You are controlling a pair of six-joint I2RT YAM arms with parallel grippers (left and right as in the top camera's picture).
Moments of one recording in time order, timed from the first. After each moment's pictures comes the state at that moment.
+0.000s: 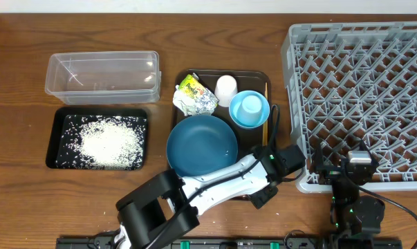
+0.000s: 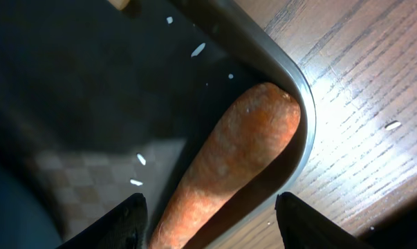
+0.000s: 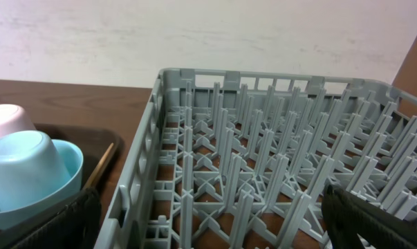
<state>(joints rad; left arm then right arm) -1.11 1.93 1.33 -0.96 0.03 -0.22 -0.03 0.01 0.01 -0.07 0.00 -0.05</state>
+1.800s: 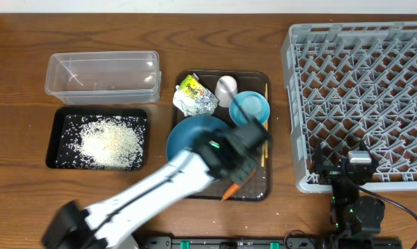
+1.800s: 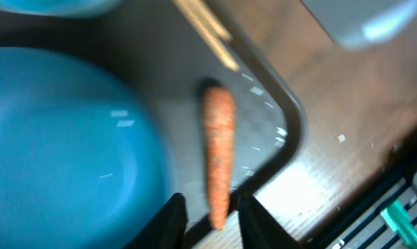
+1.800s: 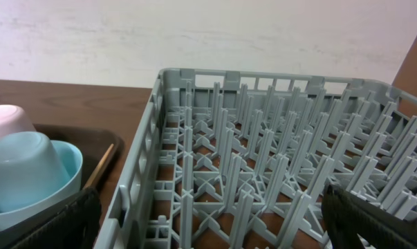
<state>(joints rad) -0.91 1.52 1.22 -0.92 0.05 -0.21 -0.03 0.01 0.01 -0.07 0.00 -0.05</state>
